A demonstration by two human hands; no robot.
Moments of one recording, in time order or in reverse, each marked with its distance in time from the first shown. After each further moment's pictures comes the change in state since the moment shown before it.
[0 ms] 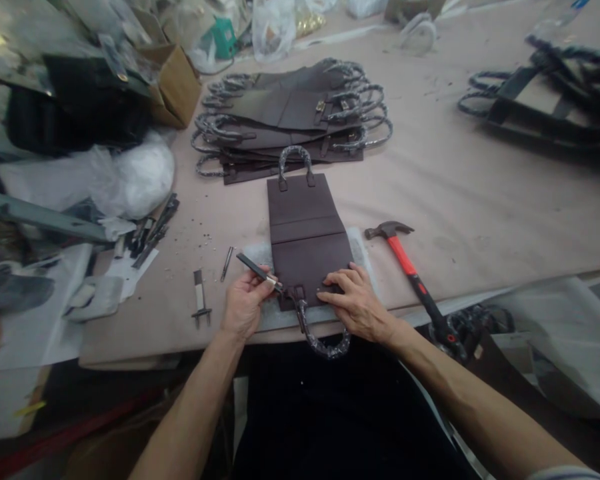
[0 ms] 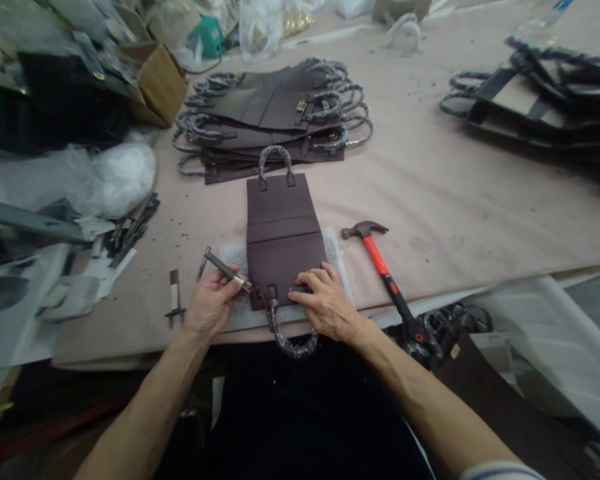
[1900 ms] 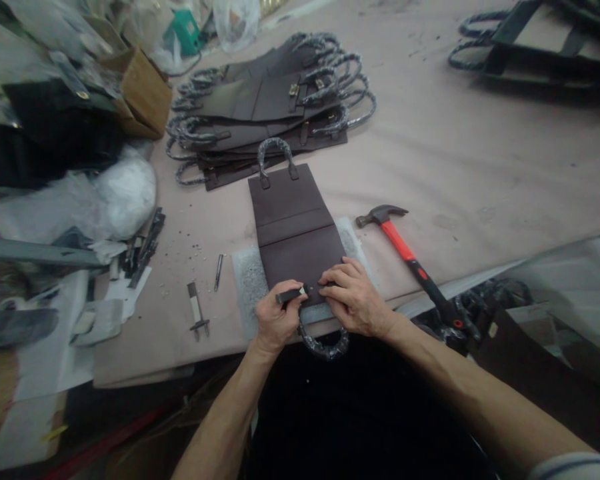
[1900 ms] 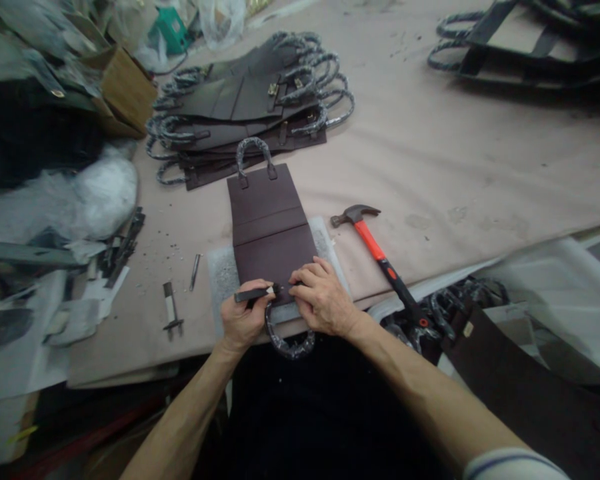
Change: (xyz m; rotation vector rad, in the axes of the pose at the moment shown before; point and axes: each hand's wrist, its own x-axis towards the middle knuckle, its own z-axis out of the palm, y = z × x) left_hand -0.006 -0.056 0.030 0.794 -0.202 0.909; right_hand -0.003 0.002 0.004 0.116 0.202 0.037
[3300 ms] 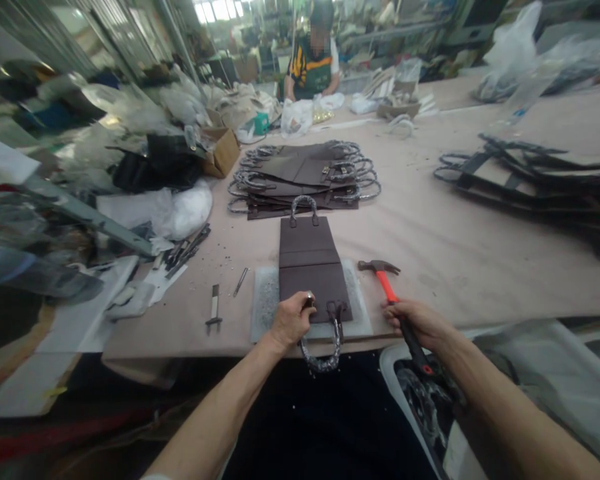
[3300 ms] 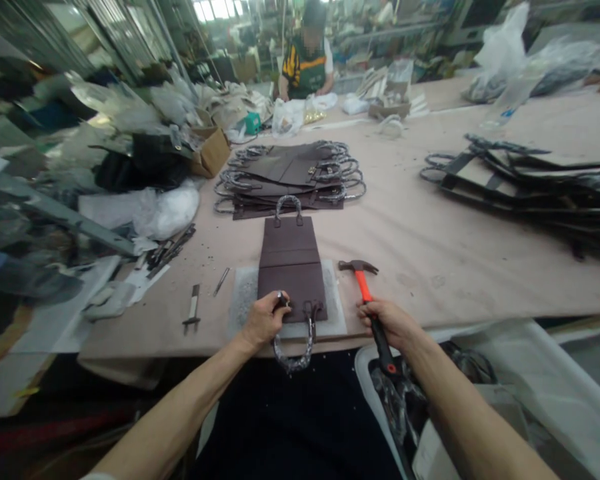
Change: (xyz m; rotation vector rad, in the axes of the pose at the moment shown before) left_hand 0.008 0.006 0.010 0.042 -0.098 -0.054; right_hand -0.013 0.019 -0.104 0.474 -0.103 1.212
